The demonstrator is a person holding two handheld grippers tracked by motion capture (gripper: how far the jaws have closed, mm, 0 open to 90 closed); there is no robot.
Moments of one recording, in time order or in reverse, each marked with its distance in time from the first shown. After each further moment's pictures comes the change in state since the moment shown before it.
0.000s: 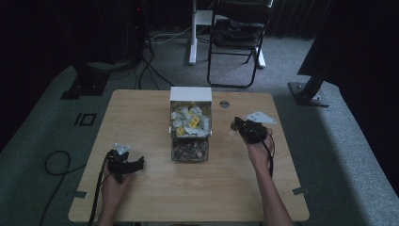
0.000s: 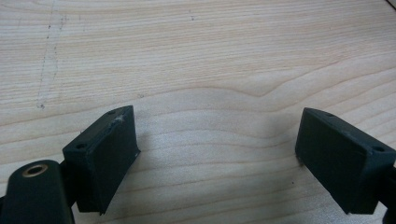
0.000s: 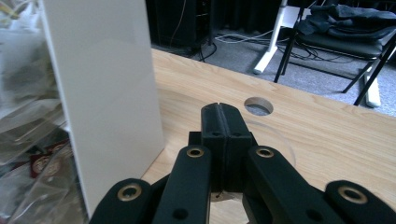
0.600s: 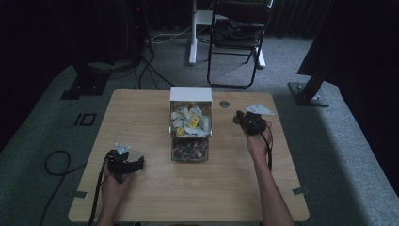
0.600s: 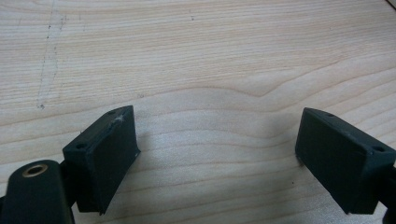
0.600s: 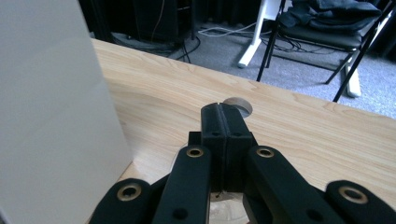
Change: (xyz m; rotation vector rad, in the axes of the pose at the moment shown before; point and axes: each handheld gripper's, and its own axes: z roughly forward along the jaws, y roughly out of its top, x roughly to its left) left arm 0.000 0.000 0.000 -0.001 -0.001 -0.002; right arm -0.018 0.007 0.028 0.032 -0.063 0.021
